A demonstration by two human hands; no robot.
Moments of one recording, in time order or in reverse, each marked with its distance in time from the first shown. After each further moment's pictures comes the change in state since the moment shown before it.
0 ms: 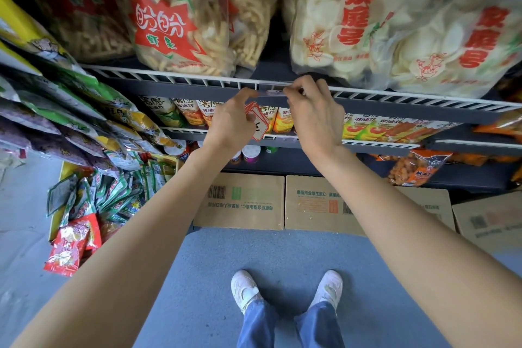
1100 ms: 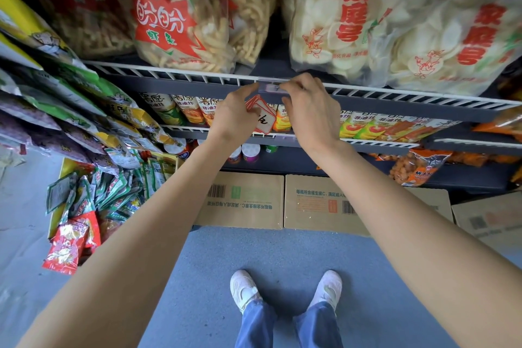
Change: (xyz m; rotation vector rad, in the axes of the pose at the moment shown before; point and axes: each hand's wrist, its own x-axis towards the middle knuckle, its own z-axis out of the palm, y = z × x) left_hand 0.001 0.004 0.003 -0.126 0.019 0.005; right_hand 0.002 -0.001 0.002 0.146 -0.070 0.036
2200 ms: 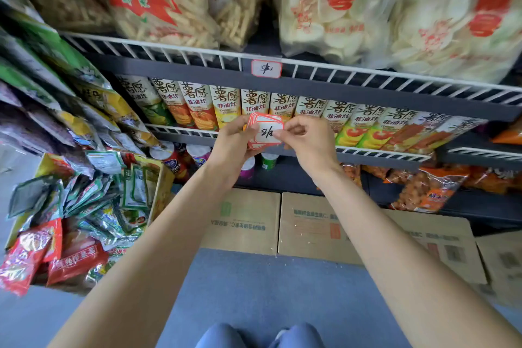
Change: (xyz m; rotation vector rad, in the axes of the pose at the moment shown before) left_hand -0.024 -0.046 0.091 -0.953 -0.007 -0.193; right_hand -0.067 0.036 0.048 0.957 -0.185 0.406
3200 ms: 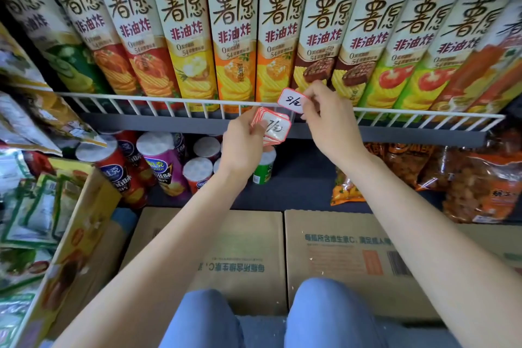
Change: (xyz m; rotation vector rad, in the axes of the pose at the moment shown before) left_hand 0.130 -0.187 -0.008 0.445 0.058 0.476; right_hand 0.063 0.190 0.039 -0.502 0.272 -0.482
